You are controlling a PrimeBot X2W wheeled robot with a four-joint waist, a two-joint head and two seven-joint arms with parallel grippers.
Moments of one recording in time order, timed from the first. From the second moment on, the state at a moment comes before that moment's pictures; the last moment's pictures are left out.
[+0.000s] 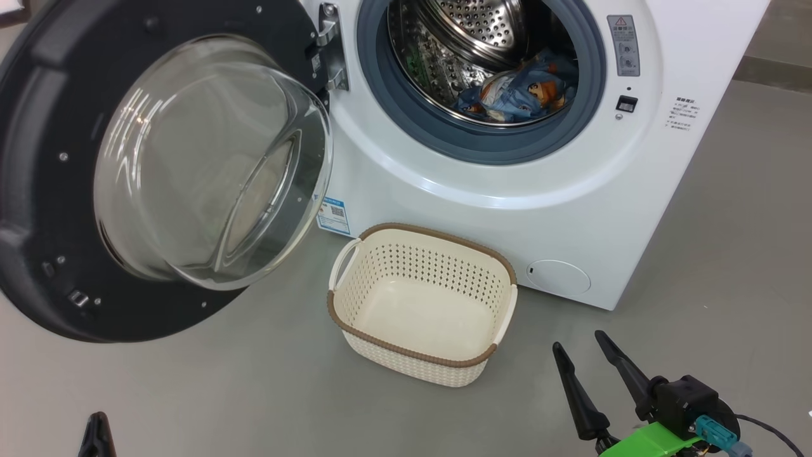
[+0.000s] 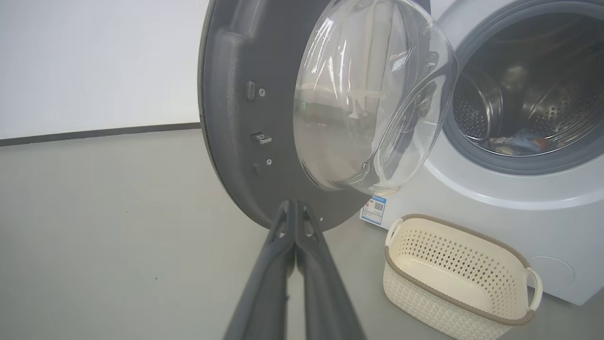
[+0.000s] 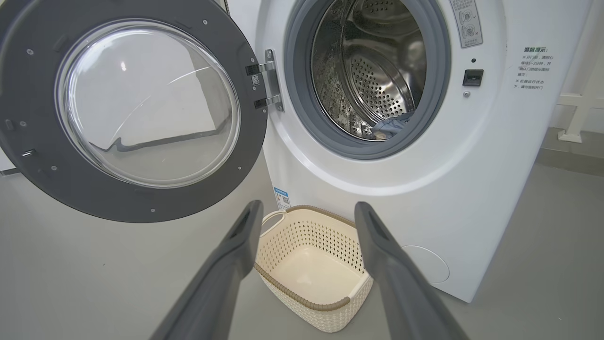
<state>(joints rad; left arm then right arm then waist) 0.21 0.04 0.18 0.03 -0.18 0.05 -0.26 -0.02 -0.10 0.14 0.21 0.22 0.13 -0.26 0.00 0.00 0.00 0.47</state>
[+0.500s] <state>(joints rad) 0.11 0.05 0.30 0.02 -0.28 -0.04 -0.26 -0.02 -0.09 0.13 0.20 0.22 0.13 -0.26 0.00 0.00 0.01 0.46</state>
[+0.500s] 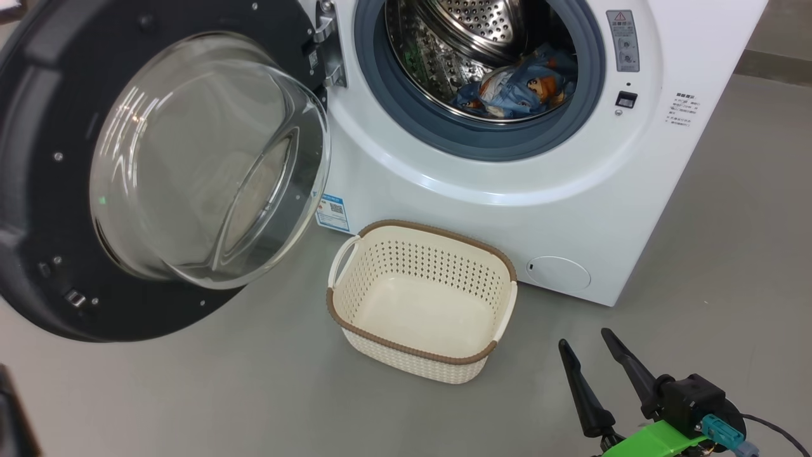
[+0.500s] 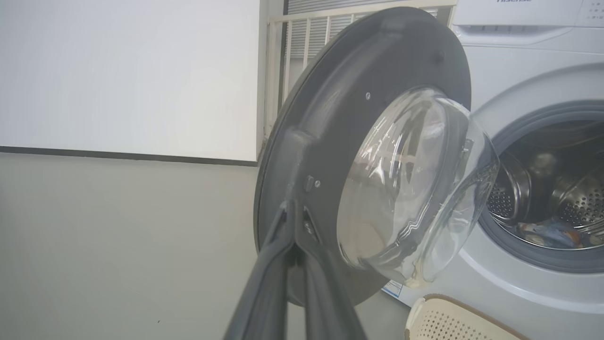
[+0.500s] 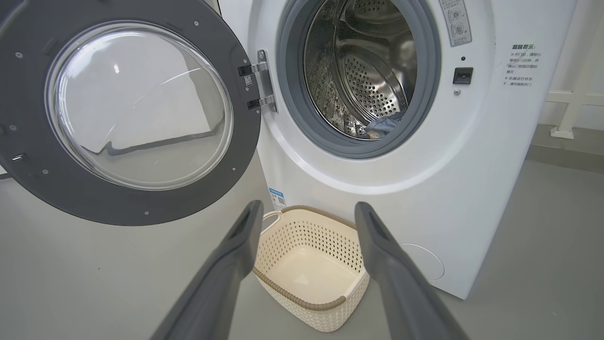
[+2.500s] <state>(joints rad) -0.59 0.43 0.67 0.72 -1.44 -0.12 0.48 -0.08 -0.18 0.12 0.17 0.22 0.13 -0.25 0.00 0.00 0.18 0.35</state>
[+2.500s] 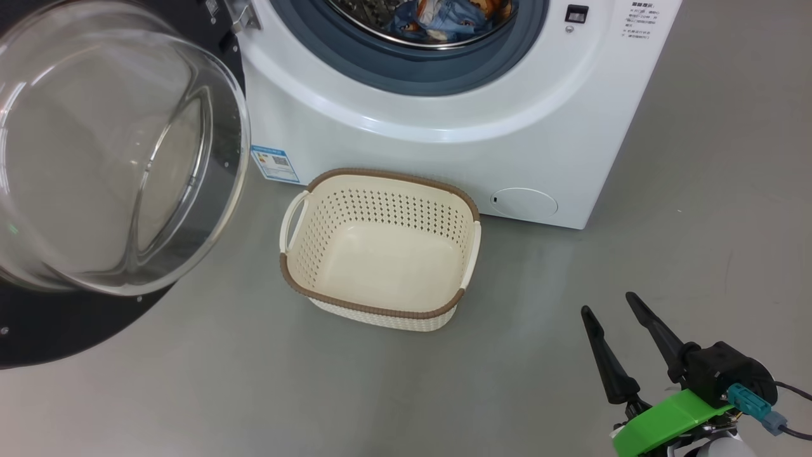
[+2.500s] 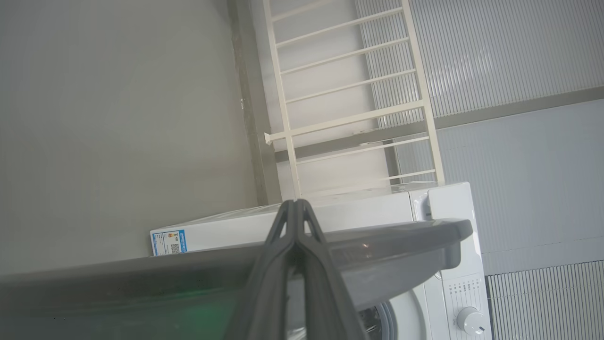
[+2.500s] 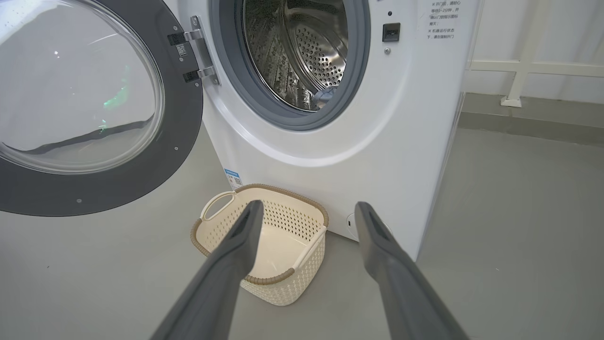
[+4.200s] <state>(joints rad) -0.32 0.23 0.45 0.21 -1.63 -0.04 1.00 -0.08 -0.13 0.14 0.23 0.26 0.13 -0.25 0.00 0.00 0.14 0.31</state>
